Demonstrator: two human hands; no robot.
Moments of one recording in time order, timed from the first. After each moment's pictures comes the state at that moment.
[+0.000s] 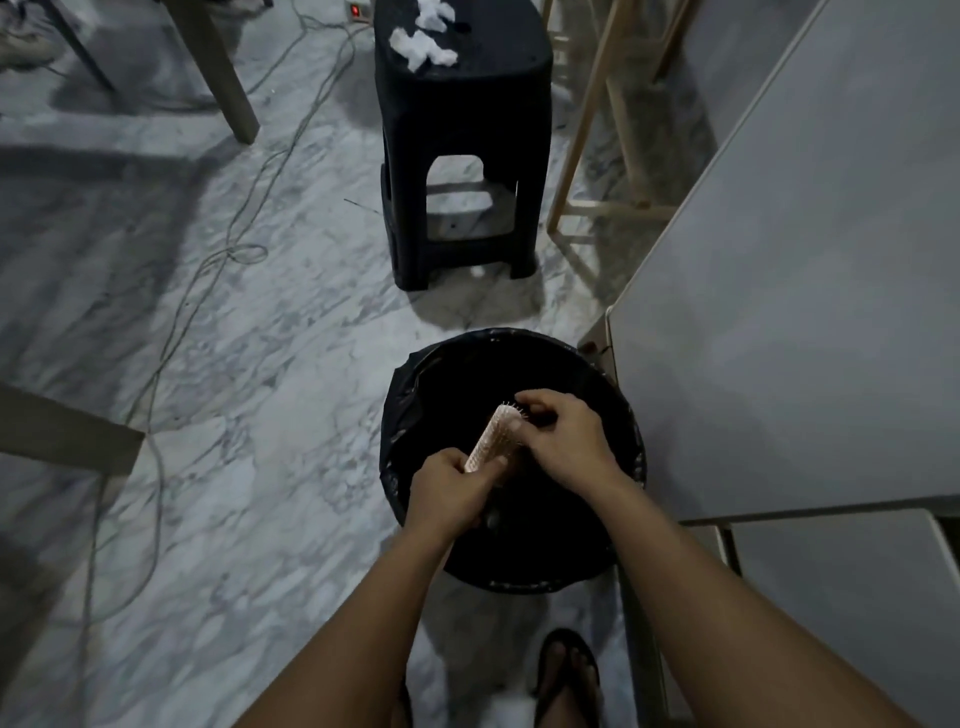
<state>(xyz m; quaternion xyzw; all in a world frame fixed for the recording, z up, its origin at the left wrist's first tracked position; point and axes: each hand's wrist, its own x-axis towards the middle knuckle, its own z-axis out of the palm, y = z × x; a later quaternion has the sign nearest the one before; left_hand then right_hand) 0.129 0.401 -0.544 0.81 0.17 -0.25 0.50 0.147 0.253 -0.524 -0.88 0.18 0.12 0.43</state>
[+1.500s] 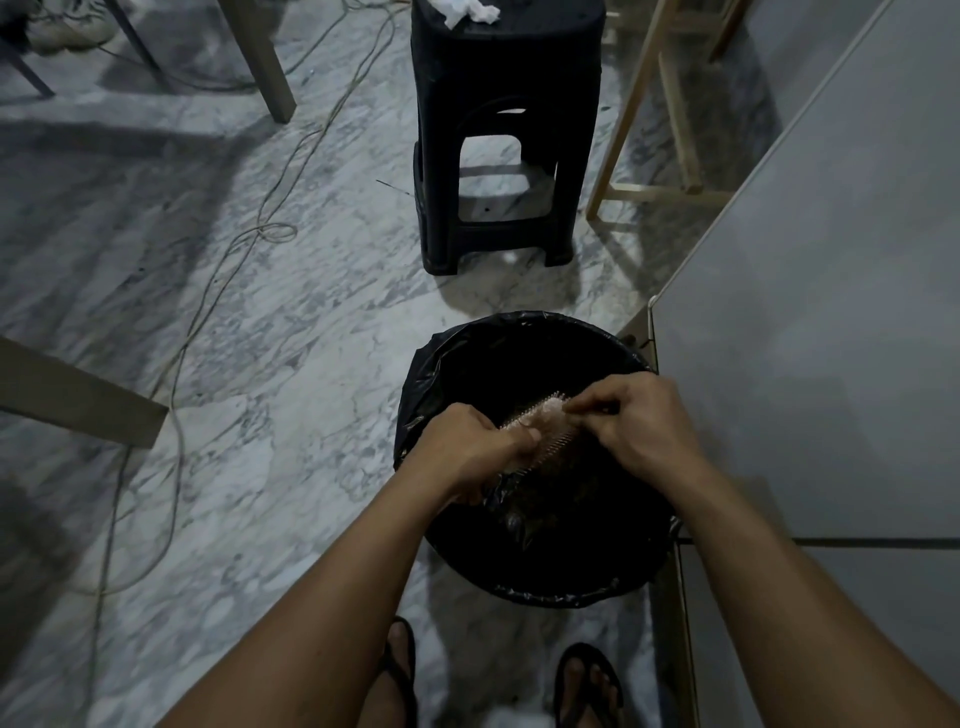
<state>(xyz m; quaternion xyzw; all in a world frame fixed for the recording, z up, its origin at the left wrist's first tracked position) 0.165 0.408 -0.533 0.84 0.11 -0.32 0.43 0.155 0.221 -0.528 -0.91 0.09 0.07 0.40</state>
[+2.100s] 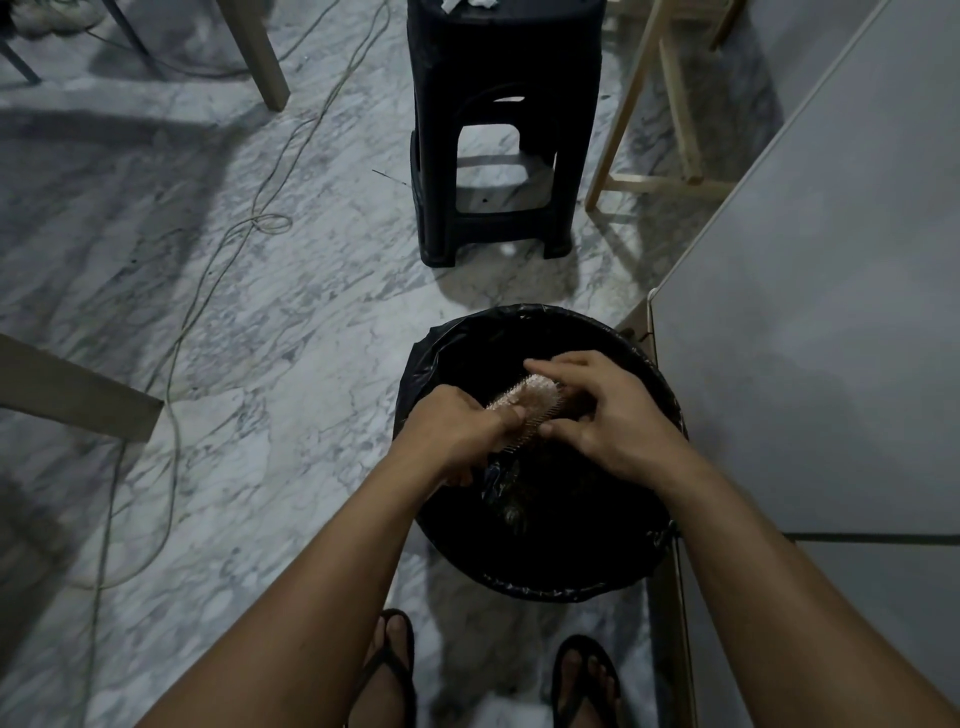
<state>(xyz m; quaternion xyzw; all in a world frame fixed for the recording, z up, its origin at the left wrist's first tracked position) 0.175 0.413 -0.523 0.84 0.12 -0.31 0.43 0.157 0.231 -0.525 -0.90 -0.01 0.14 0.42</state>
